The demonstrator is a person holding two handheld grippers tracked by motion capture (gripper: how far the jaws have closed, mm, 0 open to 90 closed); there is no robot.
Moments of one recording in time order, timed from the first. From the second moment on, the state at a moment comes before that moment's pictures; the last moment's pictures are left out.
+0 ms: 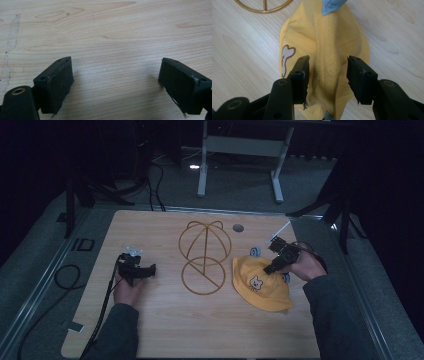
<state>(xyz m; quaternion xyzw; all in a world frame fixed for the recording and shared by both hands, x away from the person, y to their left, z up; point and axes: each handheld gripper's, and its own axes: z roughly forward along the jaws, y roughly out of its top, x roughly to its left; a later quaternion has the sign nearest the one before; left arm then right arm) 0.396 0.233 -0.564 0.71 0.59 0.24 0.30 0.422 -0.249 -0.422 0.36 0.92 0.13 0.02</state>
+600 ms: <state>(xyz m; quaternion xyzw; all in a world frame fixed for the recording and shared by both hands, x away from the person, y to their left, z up) 0.396 0.233 -0.564 0.71 0.59 0.24 0.30 0.425 -0.233 -0.422 0.34 0.94 0.10 0.02</state>
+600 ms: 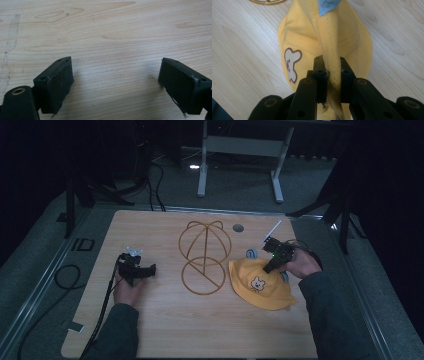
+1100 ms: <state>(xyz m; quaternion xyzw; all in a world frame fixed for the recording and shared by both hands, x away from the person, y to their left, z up) 0.396 0.232 -0.564 0.71 0.59 0.24 0.30 0.421 -0.238 -0.408 0.34 0.93 0.12 0.05</state>
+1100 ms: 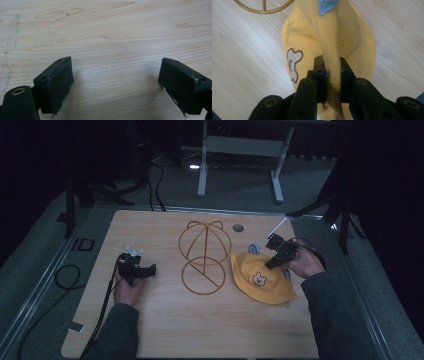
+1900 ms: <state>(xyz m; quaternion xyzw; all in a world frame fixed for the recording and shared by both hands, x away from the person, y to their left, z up) 0.396 0.232 -0.564 0.71 0.59 0.24 0.30 0.411 -0.243 -0.385 0.36 0.91 0.18 0.13</state>
